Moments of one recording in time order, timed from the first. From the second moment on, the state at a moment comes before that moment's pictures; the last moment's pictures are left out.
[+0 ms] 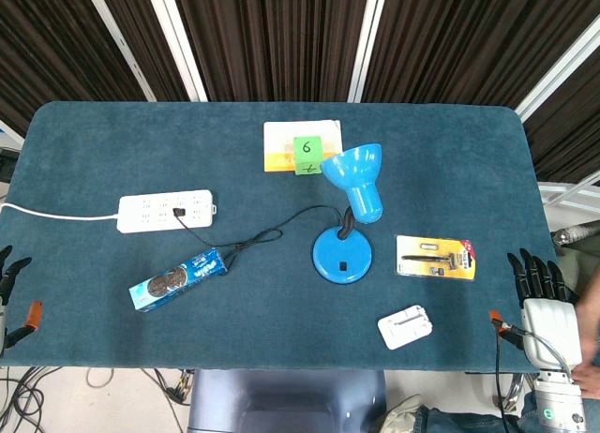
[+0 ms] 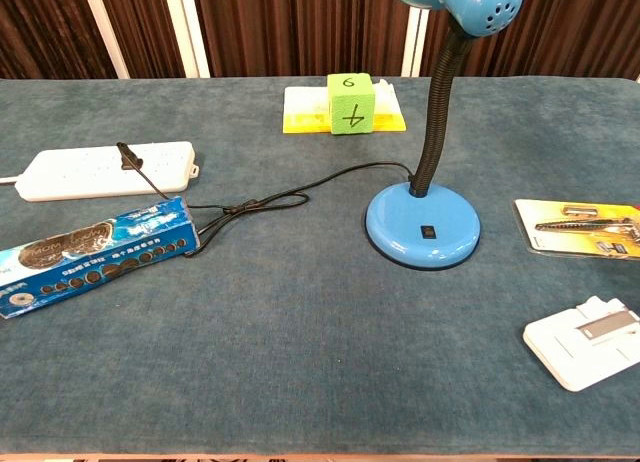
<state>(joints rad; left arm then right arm) 0.00 -1.12 -0.05 -1.69 1.46 1.56 0.08 0.03 -1.23 0.09 -1.72 -1.49 1.57 -0.24</state>
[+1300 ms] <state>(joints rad) 0.00 -1.12 -0.05 -1.70 1.46 1.55 0.09 0.06 -1.15 0.04 -1.79 -1.53 1.46 -0.21</state>
